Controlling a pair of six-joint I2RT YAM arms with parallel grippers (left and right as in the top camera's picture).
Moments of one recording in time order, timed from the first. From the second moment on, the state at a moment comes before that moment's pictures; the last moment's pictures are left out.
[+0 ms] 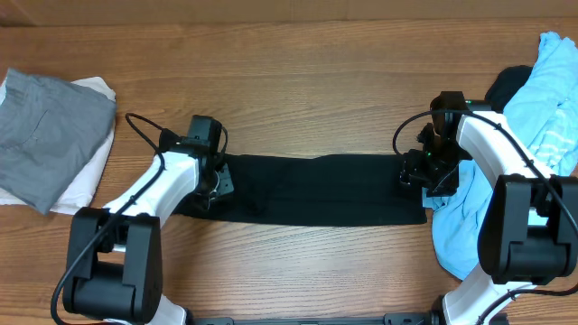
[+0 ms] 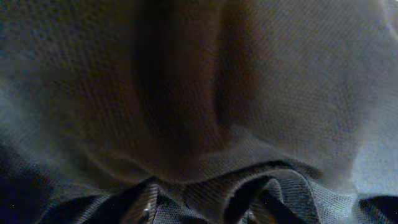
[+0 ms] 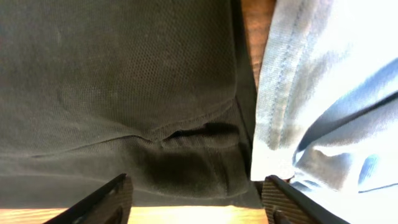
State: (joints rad) left arm -0.16 1.74 0.98 -0.71 0.00 -0.47; right arm -0.03 1.88 1.27 -1.16 -0.15 0.17
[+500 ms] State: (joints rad) left arm 0.13 1.79 1.02 -0.65 0.17 -0.45; right arm -0.03 1.88 1.27 -1.17 -0.21 0.14
